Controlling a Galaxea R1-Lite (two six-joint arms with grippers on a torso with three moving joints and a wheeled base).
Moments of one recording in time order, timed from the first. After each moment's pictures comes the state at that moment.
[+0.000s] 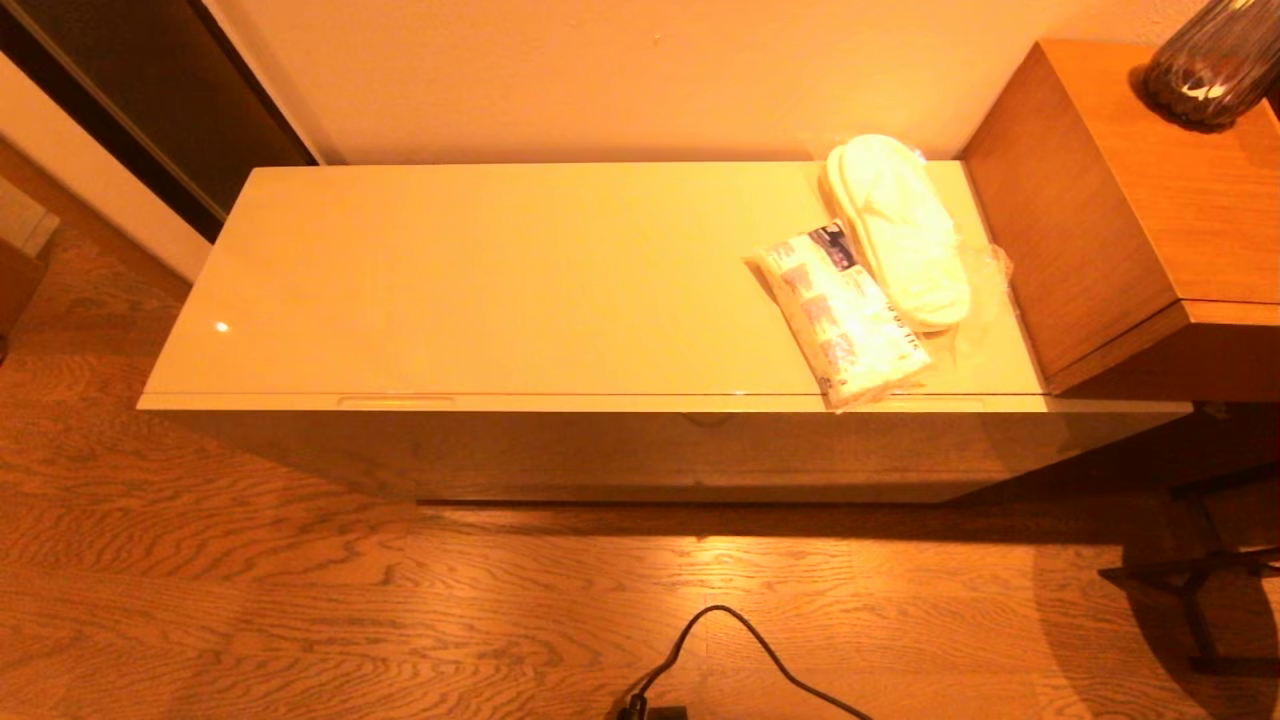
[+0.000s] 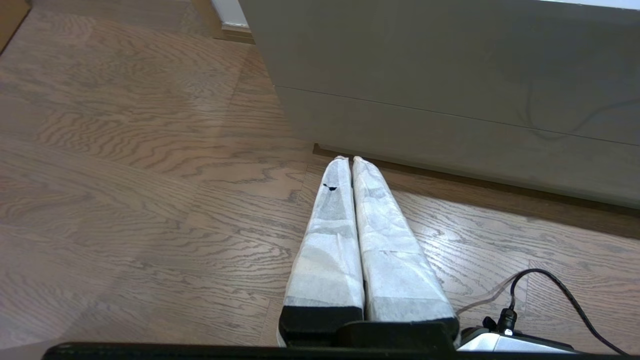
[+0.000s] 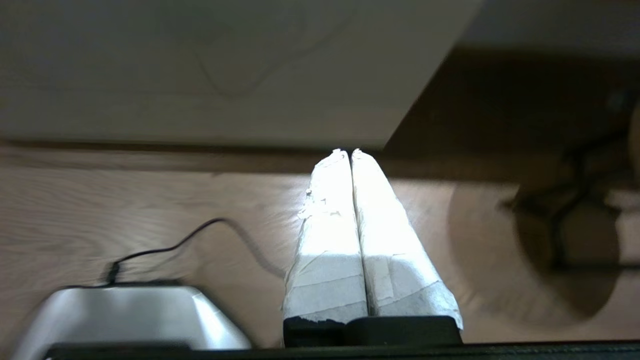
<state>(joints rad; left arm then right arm) 0.20 0.00 0.00 -0.01 0.02 -0.04 -0.01 0.00 -0.06 0.03 -0.01 -0.12</state>
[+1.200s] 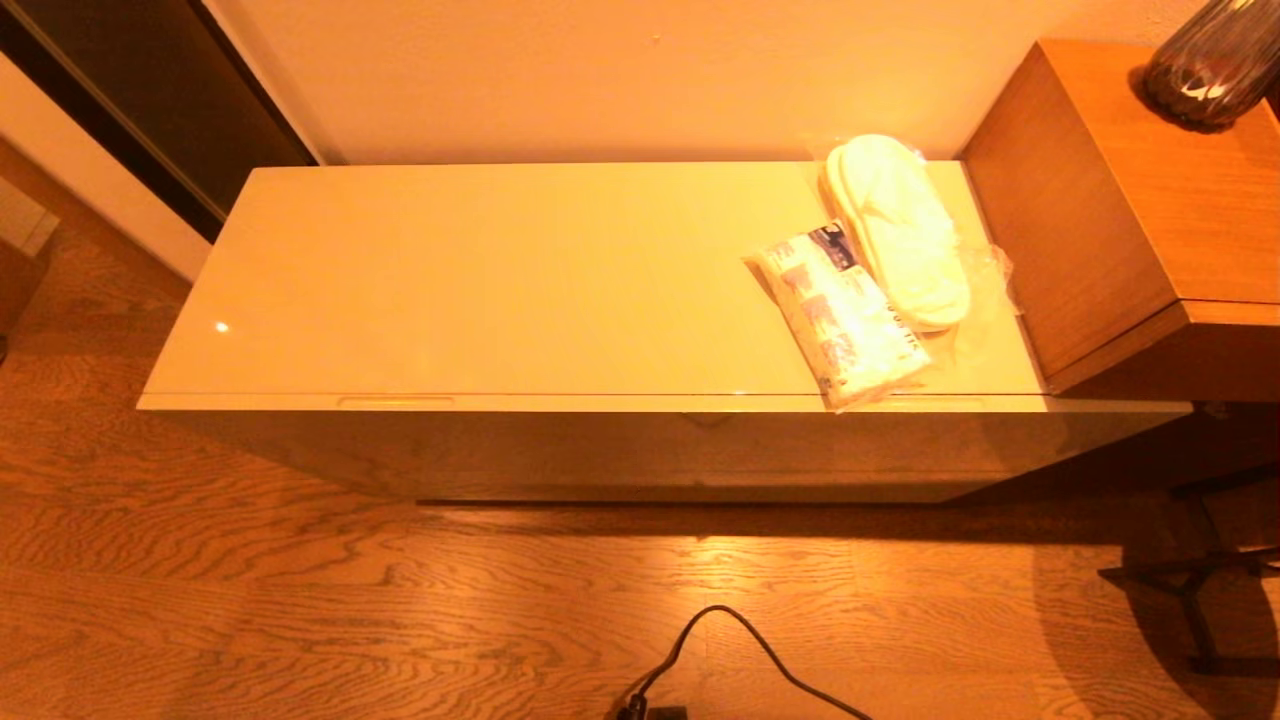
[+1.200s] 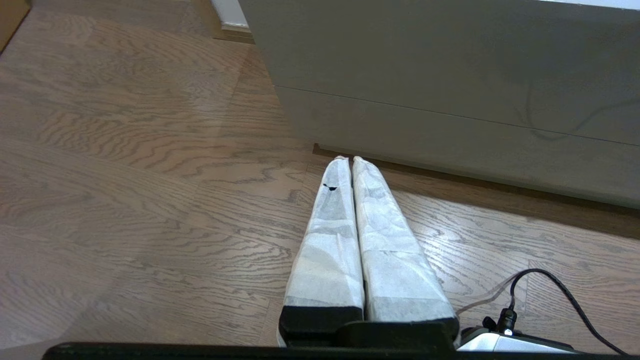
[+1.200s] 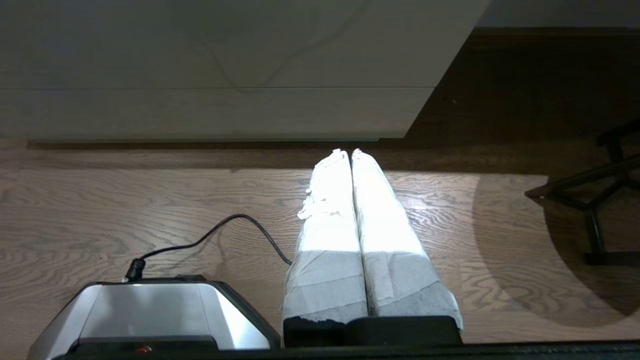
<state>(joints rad) 0.20 0.00 0.00 -0.01 0.02 -0.04 -0.01 0.00 0.00 0.00 0.01 -0.04</state>
